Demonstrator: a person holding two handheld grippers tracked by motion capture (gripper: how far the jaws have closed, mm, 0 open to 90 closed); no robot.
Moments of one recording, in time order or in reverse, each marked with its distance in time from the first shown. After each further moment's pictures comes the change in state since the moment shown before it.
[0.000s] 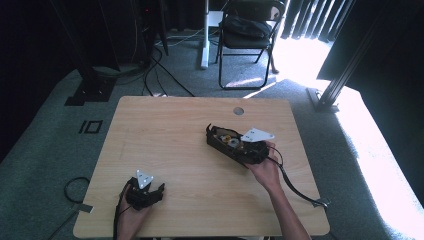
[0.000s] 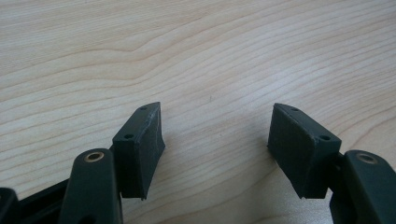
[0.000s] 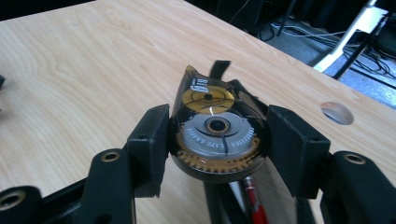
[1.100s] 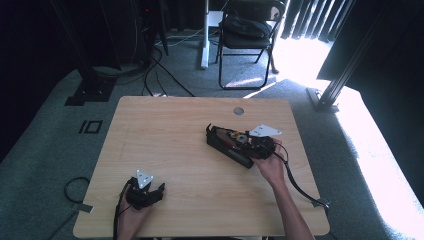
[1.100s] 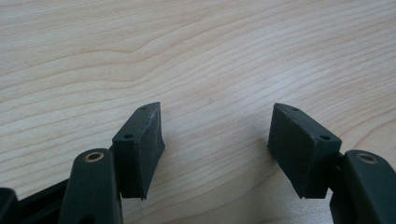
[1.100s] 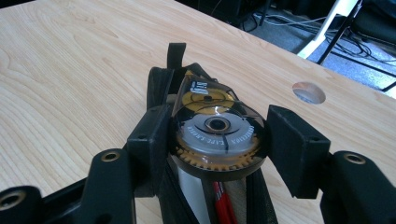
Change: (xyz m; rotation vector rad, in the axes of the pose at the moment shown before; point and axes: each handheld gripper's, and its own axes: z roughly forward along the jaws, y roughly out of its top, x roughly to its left) left arm 0.001 0.000 0.001 -0.005 -0.005 -0.003; right arm -0.033 -0.016 0.008 0.015 -0.054 0.065
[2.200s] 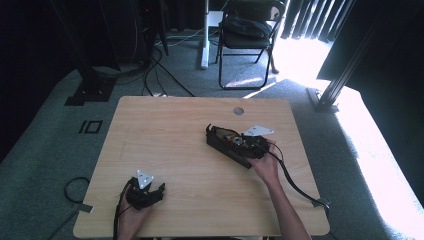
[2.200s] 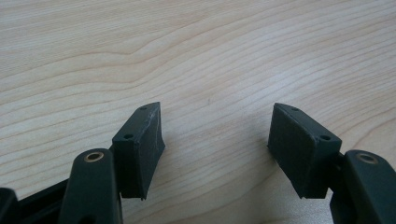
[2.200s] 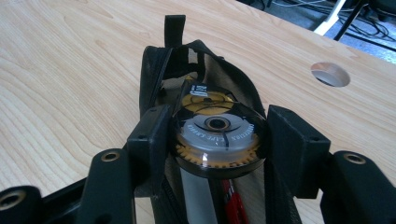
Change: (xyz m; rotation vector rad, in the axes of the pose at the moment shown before) left arm -0.001 0.000 0.000 -0.004 0.001 0.008; right arm -0.001 -0.010 0.029 0.059 0.023 0.025
